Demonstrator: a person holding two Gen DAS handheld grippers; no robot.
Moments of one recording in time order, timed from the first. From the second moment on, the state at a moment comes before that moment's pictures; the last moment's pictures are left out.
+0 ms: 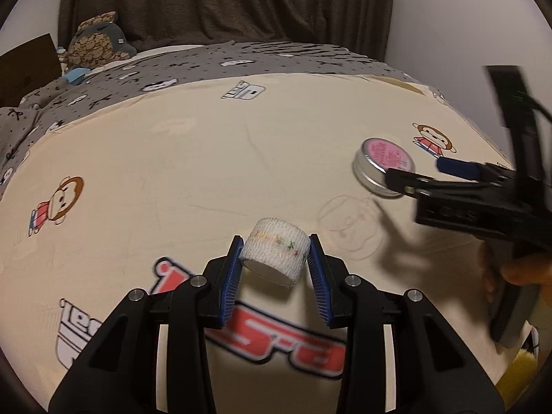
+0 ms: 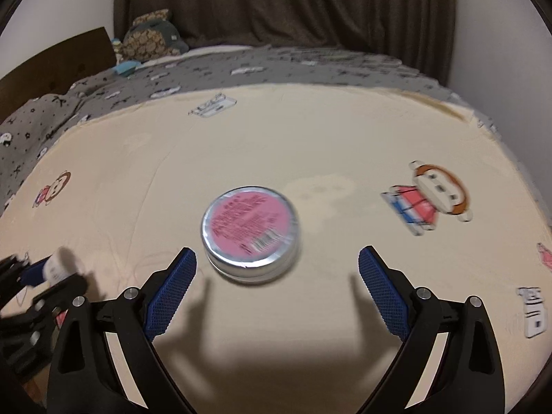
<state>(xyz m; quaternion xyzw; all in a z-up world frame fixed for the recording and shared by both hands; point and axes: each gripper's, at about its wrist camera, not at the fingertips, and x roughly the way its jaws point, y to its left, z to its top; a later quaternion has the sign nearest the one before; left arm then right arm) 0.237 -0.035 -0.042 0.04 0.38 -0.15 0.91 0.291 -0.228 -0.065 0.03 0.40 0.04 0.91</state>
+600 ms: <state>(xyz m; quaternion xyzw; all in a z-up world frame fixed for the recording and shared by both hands) 0.199 -0.006 -0.054 0.00 0.39 -0.18 0.90 0.262 -0.214 -0.069 0.00 0.42 0.04 0.91</state>
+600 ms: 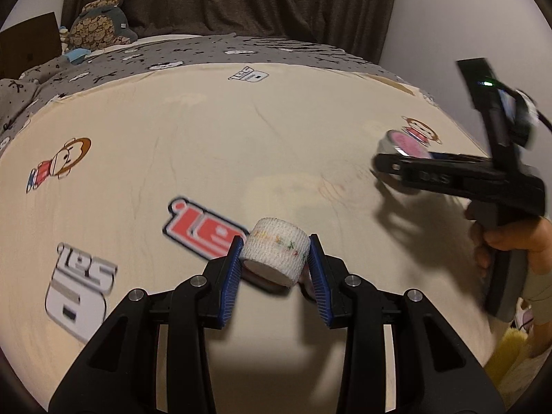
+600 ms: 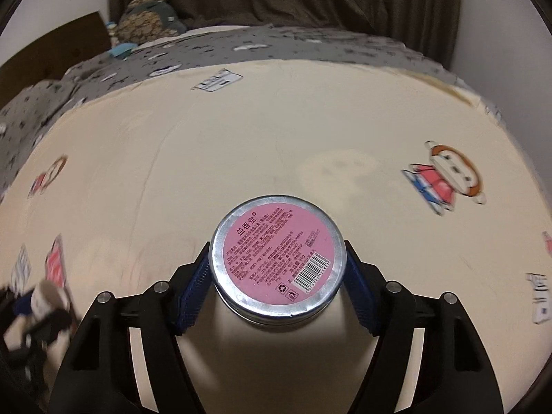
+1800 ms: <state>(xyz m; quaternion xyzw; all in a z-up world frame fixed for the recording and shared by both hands) -0.035 -0.033 -0.173 0.08 0.50 -0.20 0.84 -0.041 -0.207 -0.174 0.02 0.48 0.07 0.87</state>
